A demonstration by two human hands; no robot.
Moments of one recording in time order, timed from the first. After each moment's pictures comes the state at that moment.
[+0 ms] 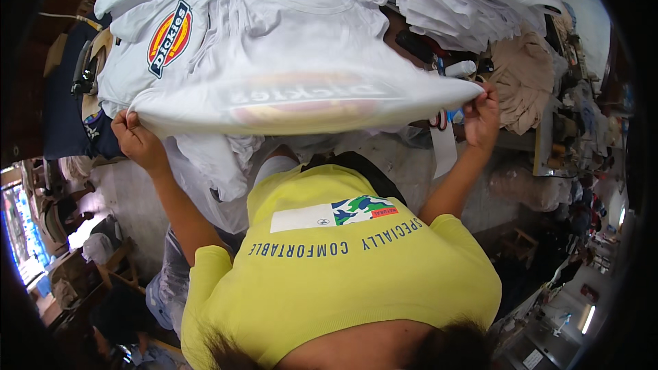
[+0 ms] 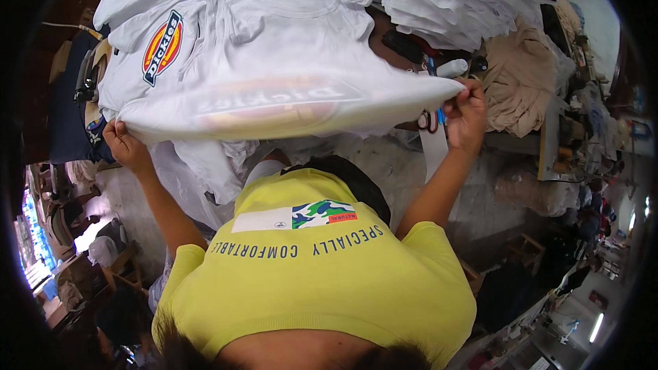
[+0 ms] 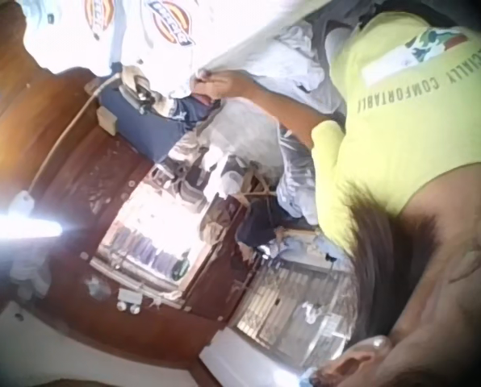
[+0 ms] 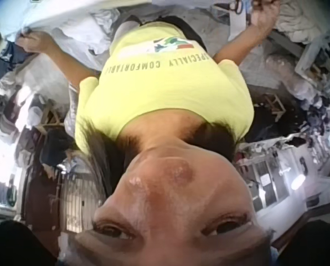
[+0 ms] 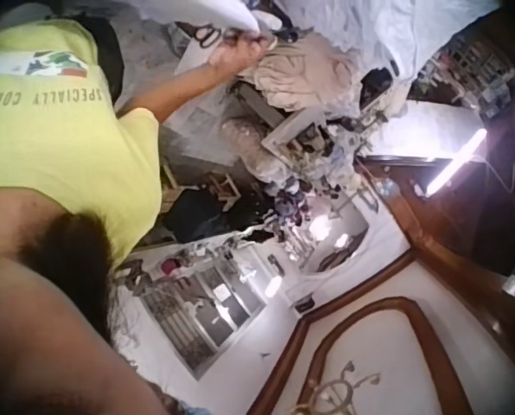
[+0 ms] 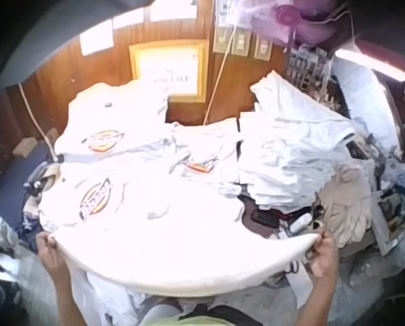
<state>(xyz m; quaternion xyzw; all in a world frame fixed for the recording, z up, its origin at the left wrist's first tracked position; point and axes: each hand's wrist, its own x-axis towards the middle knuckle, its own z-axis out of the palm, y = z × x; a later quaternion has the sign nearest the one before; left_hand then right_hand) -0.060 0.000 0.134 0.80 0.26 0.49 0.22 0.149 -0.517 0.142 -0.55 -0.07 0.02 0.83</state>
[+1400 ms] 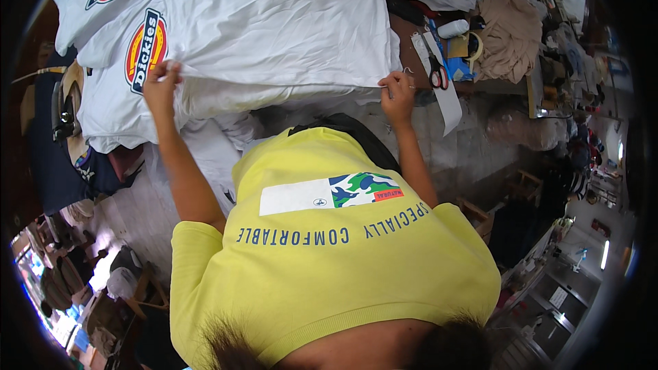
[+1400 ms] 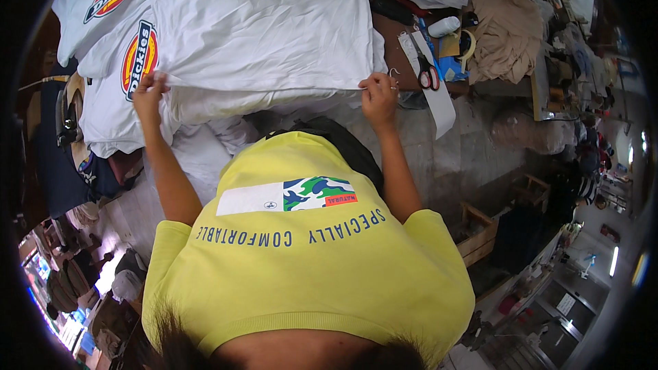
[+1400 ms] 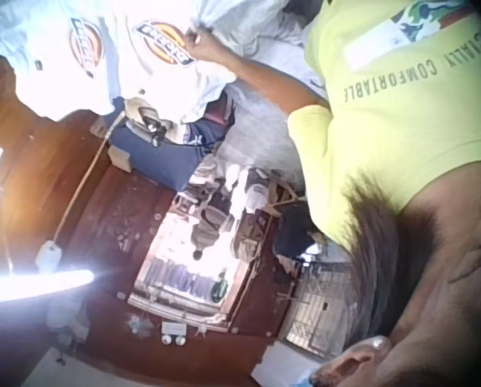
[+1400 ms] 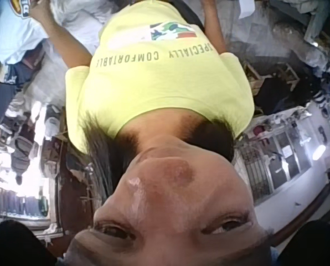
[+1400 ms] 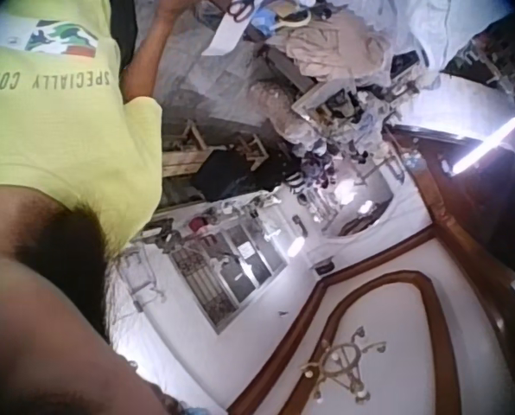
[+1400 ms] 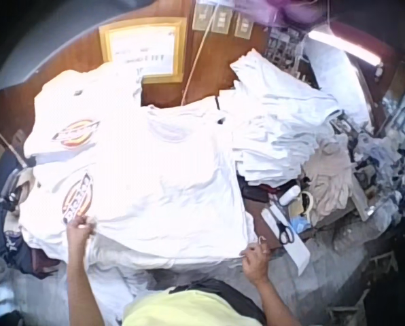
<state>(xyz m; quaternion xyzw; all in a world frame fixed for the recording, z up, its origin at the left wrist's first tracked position) 0.052 0.075 0.043 0.79 0.30 0.14 0.52 0.076 -0.409 0.006 -0.93 -0.19 -0.22 0.25</state>
